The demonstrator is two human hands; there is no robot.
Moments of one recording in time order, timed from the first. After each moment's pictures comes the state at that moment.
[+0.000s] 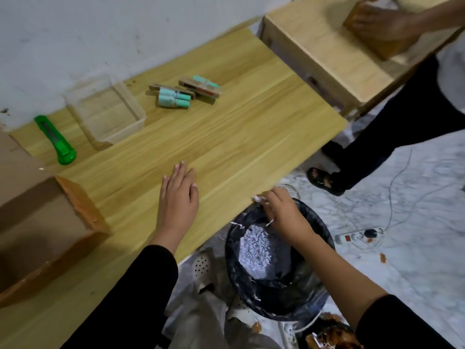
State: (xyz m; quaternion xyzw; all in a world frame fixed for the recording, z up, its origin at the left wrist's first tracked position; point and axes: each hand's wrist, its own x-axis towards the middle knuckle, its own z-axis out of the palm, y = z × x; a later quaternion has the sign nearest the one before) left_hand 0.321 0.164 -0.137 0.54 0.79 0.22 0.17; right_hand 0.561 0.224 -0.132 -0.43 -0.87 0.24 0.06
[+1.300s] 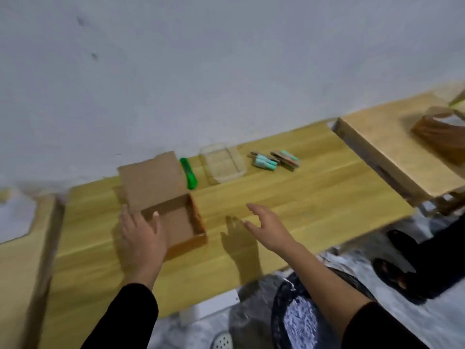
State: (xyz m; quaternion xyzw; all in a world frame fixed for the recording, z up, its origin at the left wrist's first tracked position) left_hand 0.188 -0.001 -0.026 0.17 0.94 0.28 -0.02; right_hand 0.380 0.184 -0.029 -0.35 -0.84 0.42 0.04
